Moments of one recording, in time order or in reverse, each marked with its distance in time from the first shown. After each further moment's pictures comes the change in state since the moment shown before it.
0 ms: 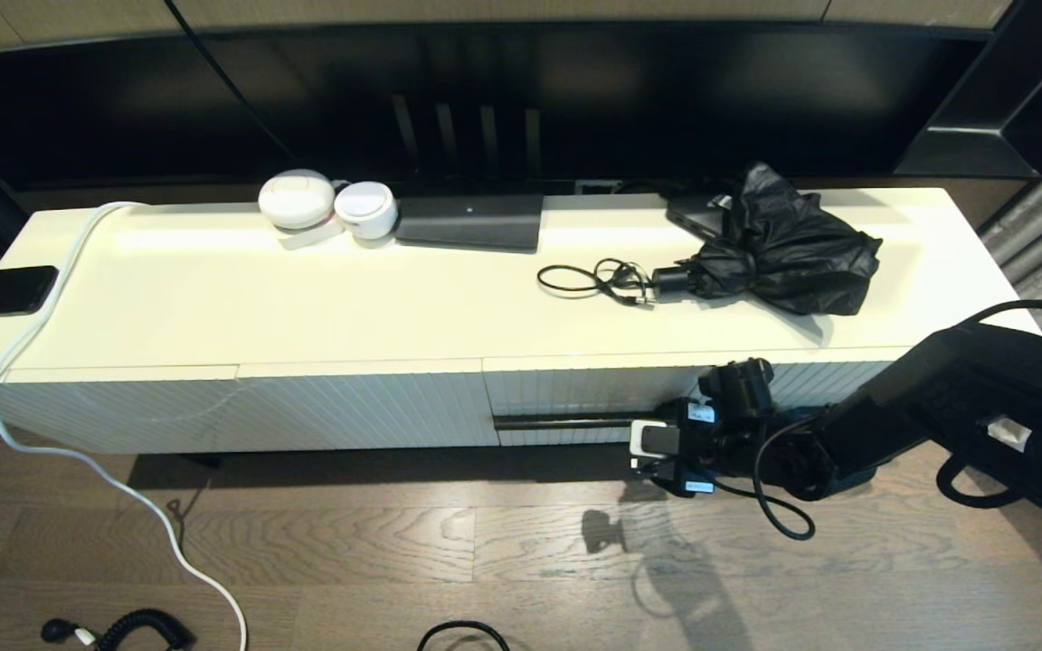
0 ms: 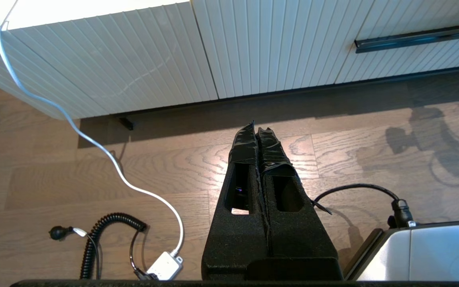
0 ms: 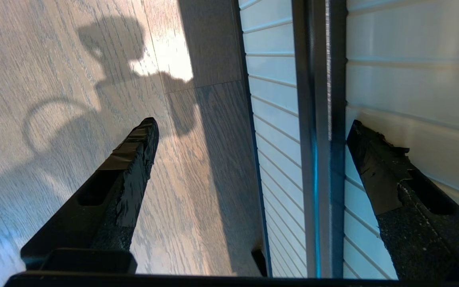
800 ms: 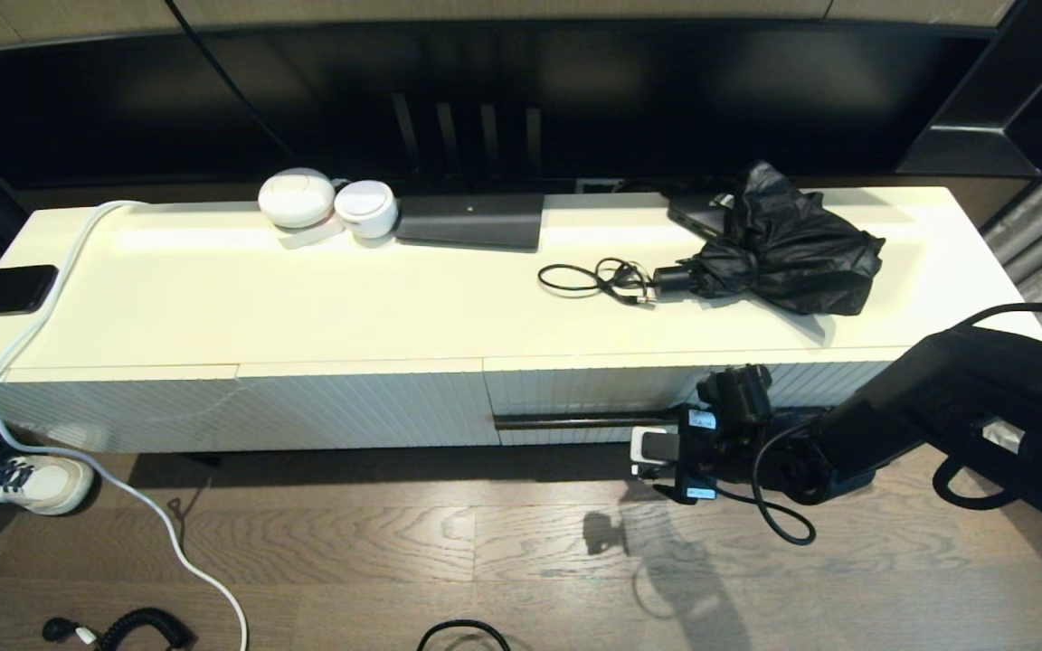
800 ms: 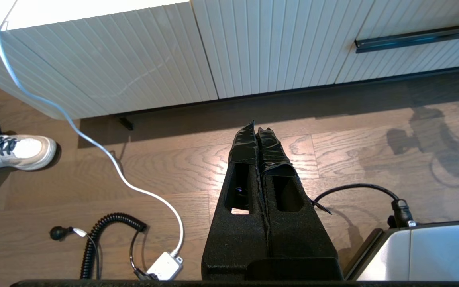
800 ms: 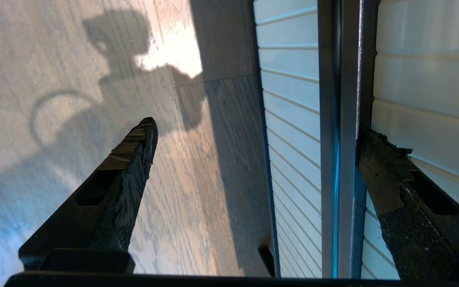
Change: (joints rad) left arm 0.000 0.000 0.000 0.000 0.001 0.001; right arm 0.006 0.001 0.026 0.031 -0.005 0.003
